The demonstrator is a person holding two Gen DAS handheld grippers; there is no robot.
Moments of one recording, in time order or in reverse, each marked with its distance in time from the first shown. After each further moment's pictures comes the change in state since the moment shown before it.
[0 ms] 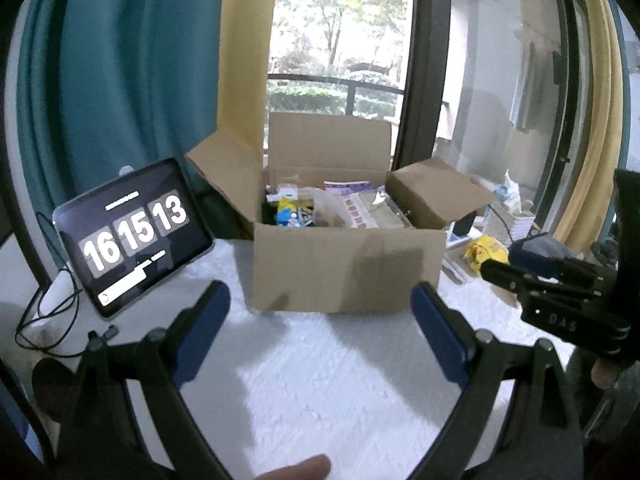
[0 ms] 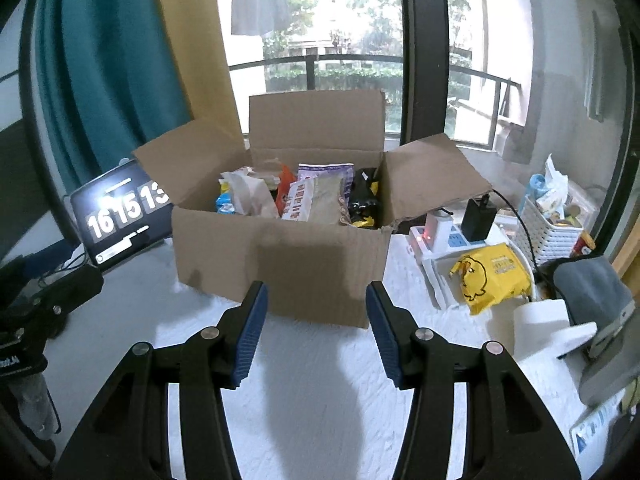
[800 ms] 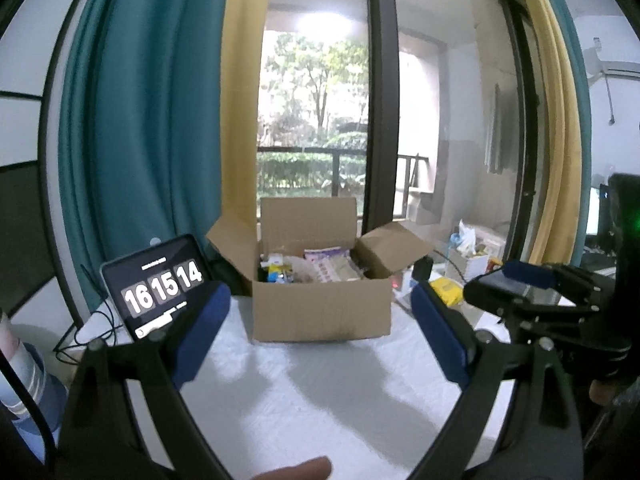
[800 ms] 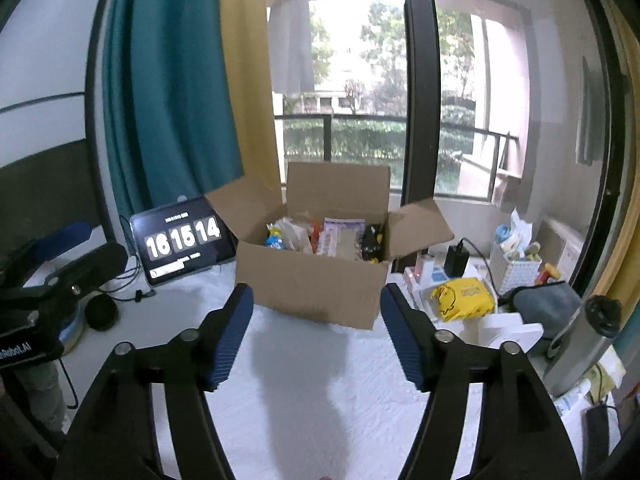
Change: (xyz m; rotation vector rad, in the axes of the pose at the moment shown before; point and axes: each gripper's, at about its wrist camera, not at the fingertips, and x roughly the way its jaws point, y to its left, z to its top) left arm -0.144 -0.035 -0.008 0.063 -0.256 -0.016; right arm -0.149 0.032 -0.022 -0.057 -0.206 0.026
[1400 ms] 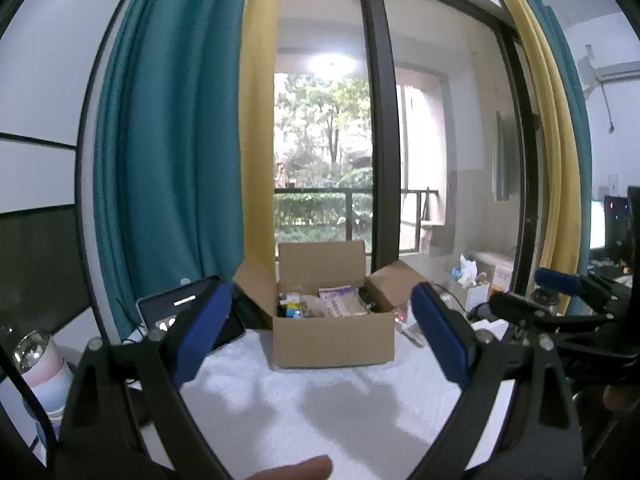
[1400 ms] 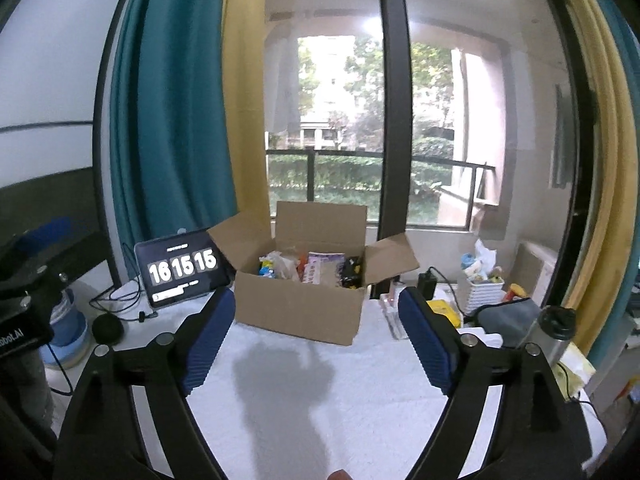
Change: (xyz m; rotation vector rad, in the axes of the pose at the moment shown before) left arm -0.070 -0.009 0.016 0.027 -0.145 0.065; right arm -0.082 0.006 0.002 0.010 -0.128 -0.078
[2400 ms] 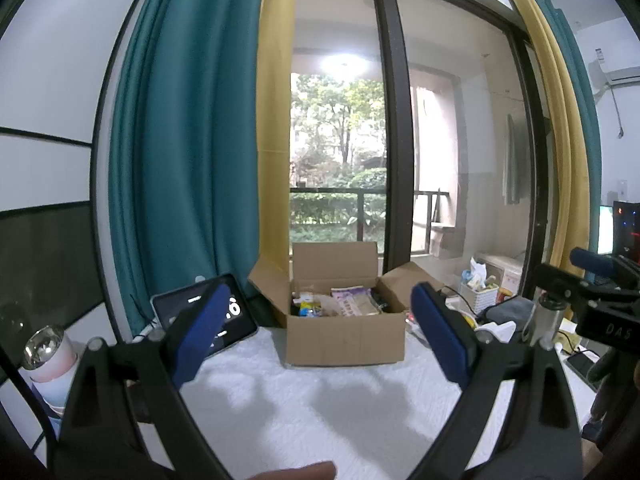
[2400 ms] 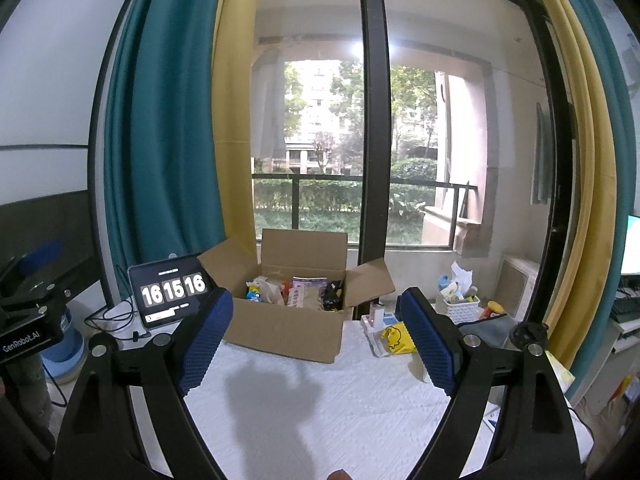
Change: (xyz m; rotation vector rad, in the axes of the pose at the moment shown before) left arm -0.009 0.006 0.005 -0.013 0.007 0.044; right arm -0.030 -0.005 0.013 -0.002 -0.075 -0.054
